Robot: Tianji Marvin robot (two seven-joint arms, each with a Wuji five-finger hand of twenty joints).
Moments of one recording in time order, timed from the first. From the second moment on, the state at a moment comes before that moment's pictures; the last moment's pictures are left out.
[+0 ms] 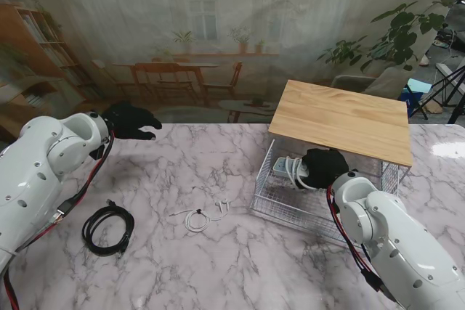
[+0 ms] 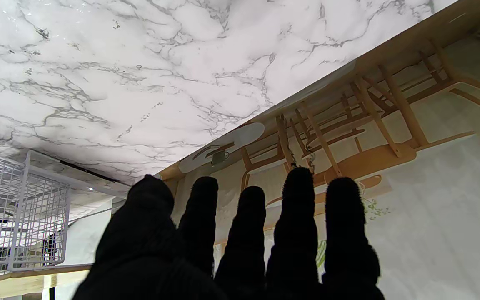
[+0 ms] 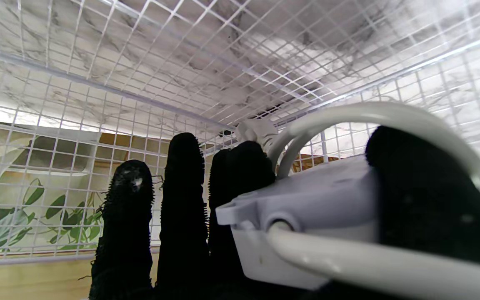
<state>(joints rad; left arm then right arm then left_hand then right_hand) 1.03 -0.98 -1.18 -1.30 1.11 -0.42 -0.36 -1.42 -1.04 1.20 -1.54 -1.05 0.04 0.14 0.99 0.01 0.00 0.00 0.50 0.07 0.22 0.42 0.50 0.16 0.23 0.27 0.50 0.23 0.36 0.48 0.17 0.26 0.94 0.48 0.49 -0.51 0.57 -0.15 0.78 0.31 1.09 0.87 0.64 0.15 0.83 0.70 0.68 0.15 0.72 0.55 0.33 0.31 1.29 0.60</state>
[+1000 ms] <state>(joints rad) 1.01 -0.98 -1.15 -1.29 1.13 -0.48 -0.32 -1.39 -1.02 1.14 -1.49 -1.20 0.12 0.21 0.97 0.01 0.00 0.00 0.50 0.07 0.22 0.41 0.43 0.16 0.23 0.27 0.50 0.23 0.36 0.48 0.17 0.25 0.94 0.48 0.32 -0.50 0.66 -0.07 0.19 0.11 0.43 0.38 0.21 0.10 0.66 0.34 0.52 0.13 0.57 0.45 0.16 0.37 1.13 0.60</state>
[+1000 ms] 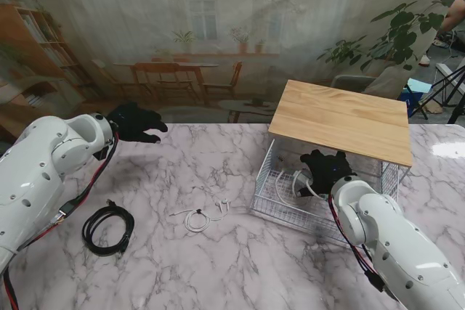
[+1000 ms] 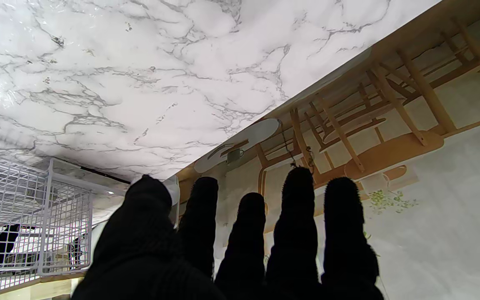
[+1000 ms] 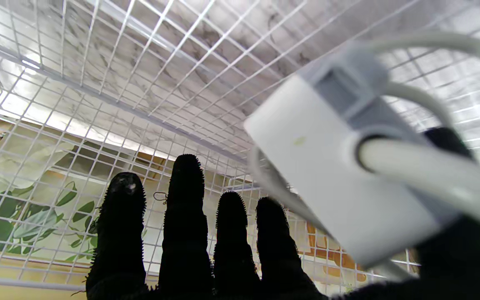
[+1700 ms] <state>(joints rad) 1.01 -0.97 -1.14 -1.29 1.14 -0.49 -0.33 -1.39 -1.02 1.11 -1.51 -1.31 0.22 0.26 0.97 0.01 0.00 0.00 0.50 0.07 0.22 0.40 0.43 0.16 0.23 0.27 0.50 0.23 0.36 0.48 0.17 0.25 0.94 0.48 0.31 -0.17 0.52 -0.01 0.13 0.11 0.42 0.52 0.20 0.10 0.62 0.31 0.48 0.13 0.57 0.45 0.12 0.40 1.13 0.65</state>
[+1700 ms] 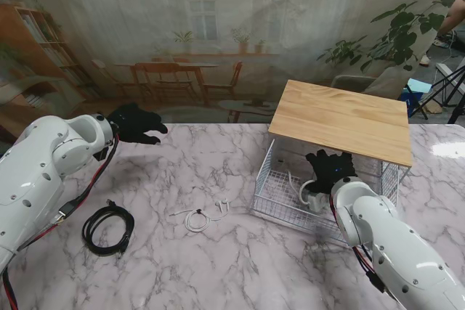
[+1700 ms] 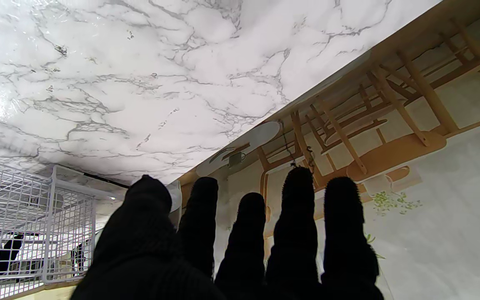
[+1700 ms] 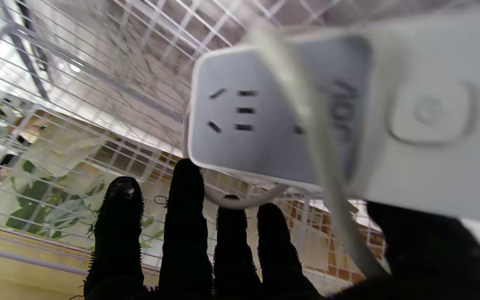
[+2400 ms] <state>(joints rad) 1.01 -0.97 -1.13 -1.29 1.15 -0.49 -0.33 -1.39 -1.02 1.12 -1.58 -1.27 0.26 0.49 0.98 0.01 0.00 0.00 0.50 0.07 0.22 0.40 0.43 0.16 0.23 0.27 0.50 0.23 0.36 0.48 0.17 0.25 0.94 0.48 0.23 -0.37 0.92 0.16 0.17 0.11 0.44 0.55 0.19 0.11 0.59 0.32 0.47 0.16 0.44 0.43 0.08 0.45 1.13 0.65</state>
